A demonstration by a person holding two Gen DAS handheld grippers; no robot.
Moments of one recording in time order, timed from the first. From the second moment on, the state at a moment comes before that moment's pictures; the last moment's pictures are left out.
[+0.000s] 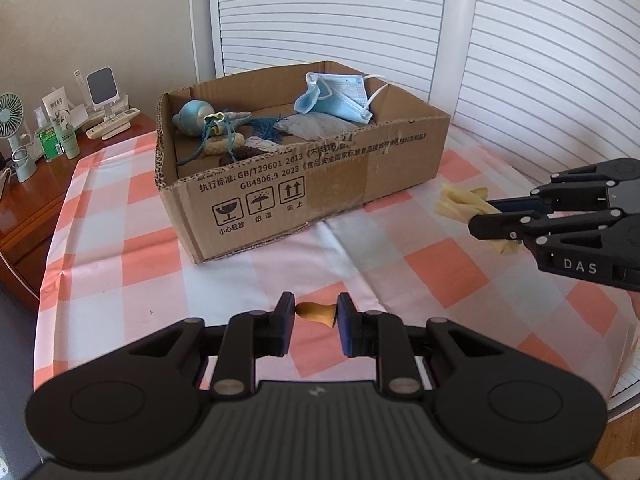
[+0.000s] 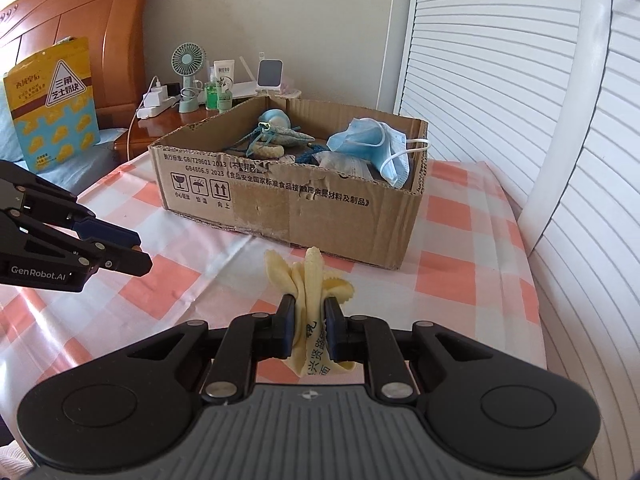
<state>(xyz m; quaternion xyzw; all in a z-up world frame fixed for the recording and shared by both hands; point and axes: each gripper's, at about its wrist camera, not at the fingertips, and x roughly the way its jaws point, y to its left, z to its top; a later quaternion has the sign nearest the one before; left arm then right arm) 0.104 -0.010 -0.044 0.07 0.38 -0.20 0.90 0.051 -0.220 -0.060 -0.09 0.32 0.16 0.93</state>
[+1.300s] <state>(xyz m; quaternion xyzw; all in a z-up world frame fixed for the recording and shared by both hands) 0.157 0.017 0.025 0.08 0.24 -0.10 0.96 0.109 -0.200 0.020 -0.09 0.25 0.20 0.94</state>
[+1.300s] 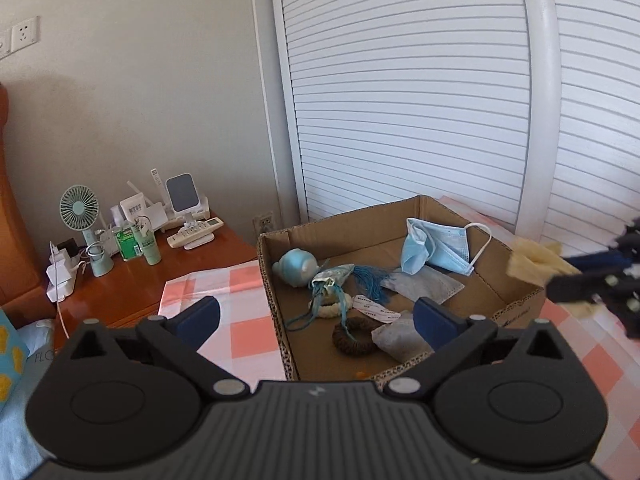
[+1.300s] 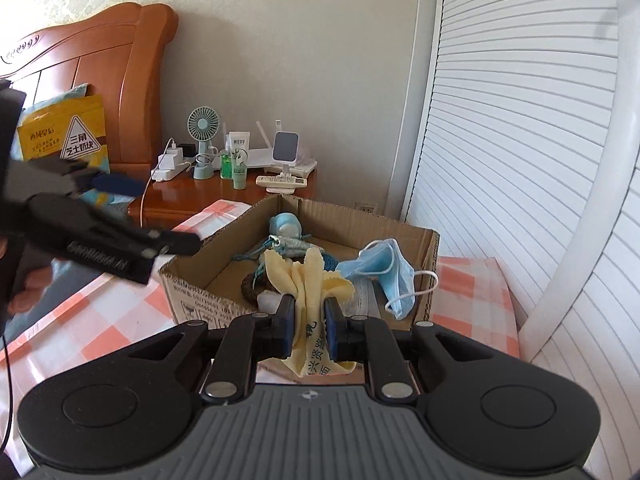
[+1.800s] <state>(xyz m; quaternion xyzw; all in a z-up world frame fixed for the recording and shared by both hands) 0.096 0.029 -0.009 0.04 0.28 -0.07 0.96 0.228 -0.155 0.003 -0.04 0.32 0.16 0.93</state>
